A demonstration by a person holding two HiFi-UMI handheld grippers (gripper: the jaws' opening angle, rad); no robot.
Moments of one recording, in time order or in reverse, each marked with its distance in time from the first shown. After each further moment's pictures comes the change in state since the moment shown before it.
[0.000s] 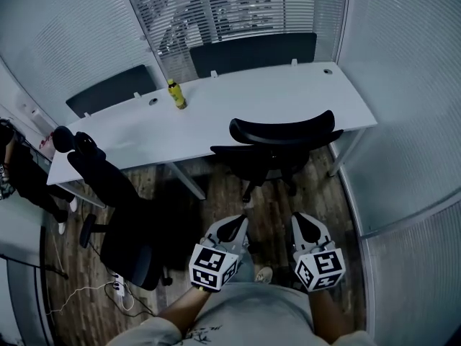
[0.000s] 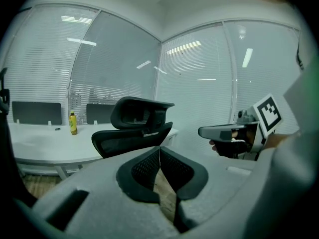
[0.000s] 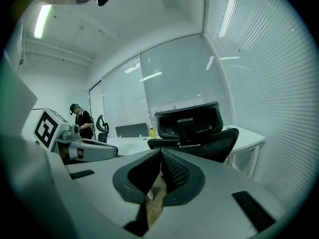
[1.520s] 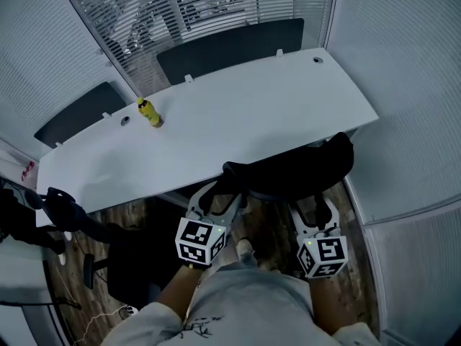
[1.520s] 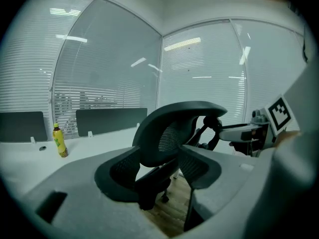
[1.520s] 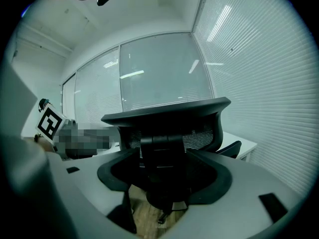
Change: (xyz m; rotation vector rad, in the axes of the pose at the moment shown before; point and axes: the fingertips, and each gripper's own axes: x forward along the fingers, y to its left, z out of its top) left arm 0.159 0.169 0.080 0.074 0.017 -0.077; right arm 0.161 -0.088 0.052 0.033 -0.018 -0.256
